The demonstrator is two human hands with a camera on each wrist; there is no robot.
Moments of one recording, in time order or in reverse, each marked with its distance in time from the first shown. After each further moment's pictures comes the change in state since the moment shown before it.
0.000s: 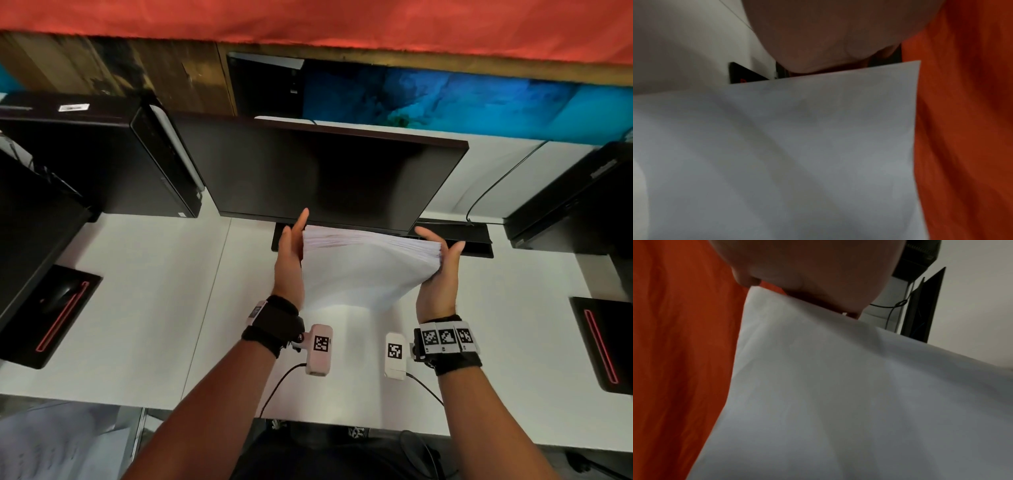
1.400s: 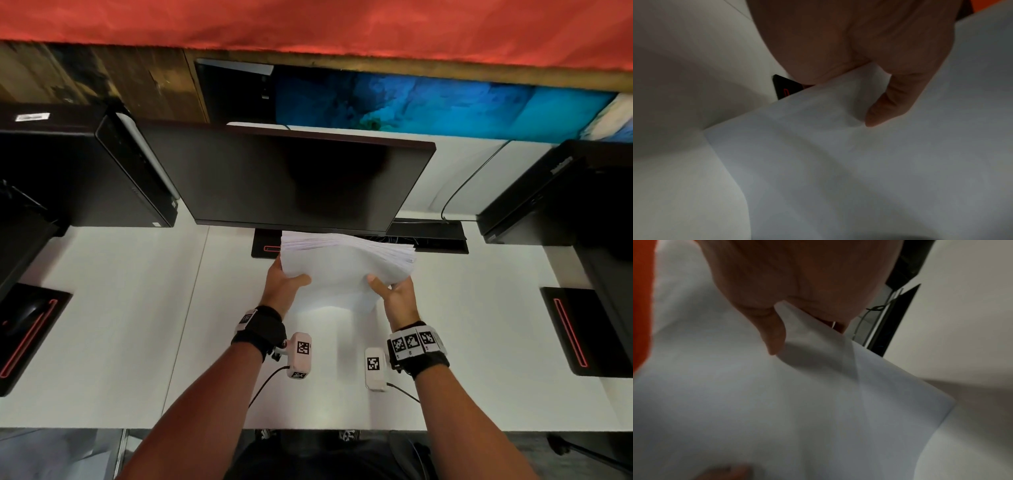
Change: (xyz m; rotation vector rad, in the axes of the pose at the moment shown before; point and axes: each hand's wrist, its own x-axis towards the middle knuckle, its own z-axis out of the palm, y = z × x) left_hand 0.025 -0.062 -0.021 0.251 -0.031 -0.063; right_hand 0.004 0.056 -0.028 -0.287 -0.100 0.101
